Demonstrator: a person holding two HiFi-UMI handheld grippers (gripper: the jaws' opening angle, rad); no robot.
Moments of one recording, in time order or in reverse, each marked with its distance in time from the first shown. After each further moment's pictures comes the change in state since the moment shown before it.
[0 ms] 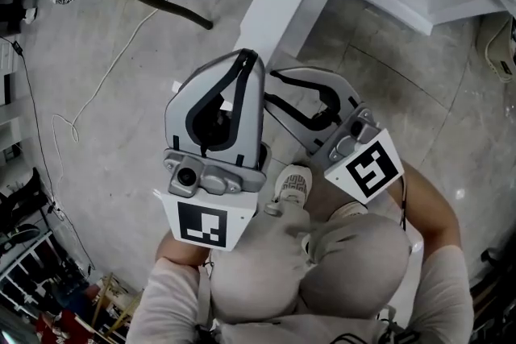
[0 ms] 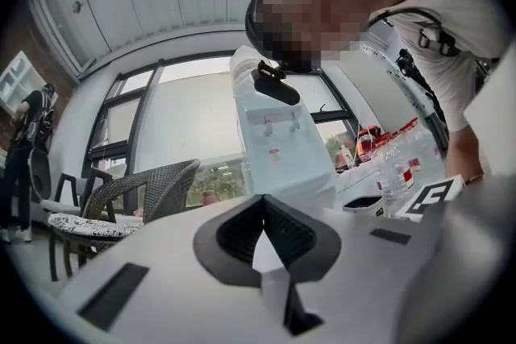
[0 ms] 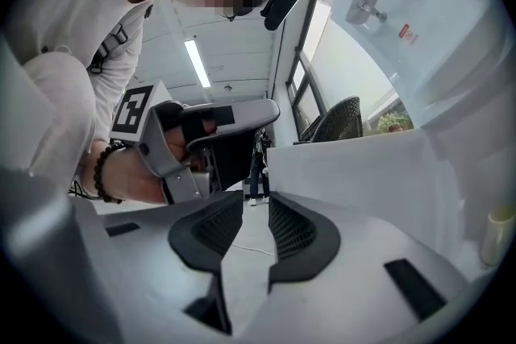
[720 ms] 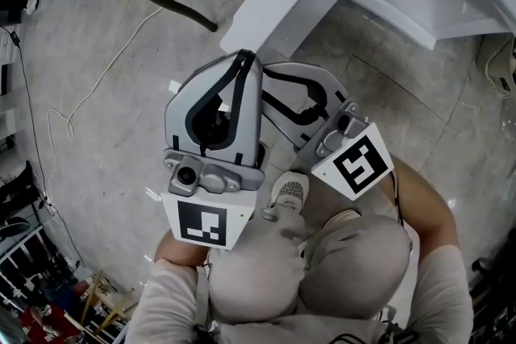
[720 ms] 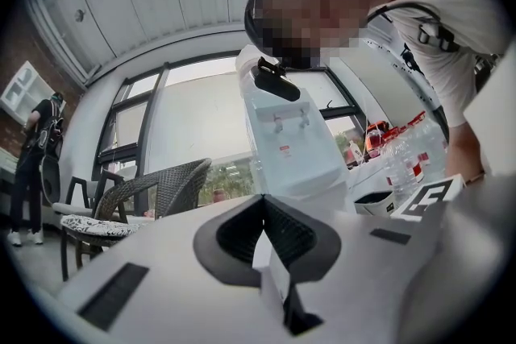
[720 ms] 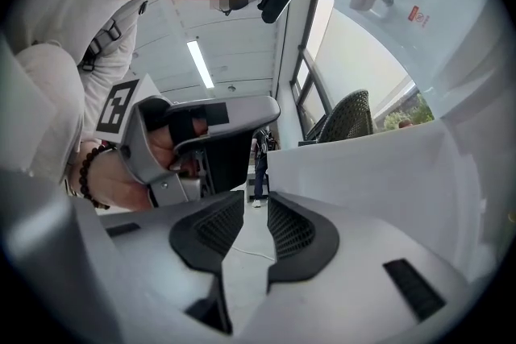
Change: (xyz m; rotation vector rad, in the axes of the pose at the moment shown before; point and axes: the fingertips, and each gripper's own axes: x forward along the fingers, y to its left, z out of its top) left arm -0.005 0.019 -0.010 0.020 0.010 0.055; right arm 0.035 -0.001 -0.003 0.004 -0.004 0.036
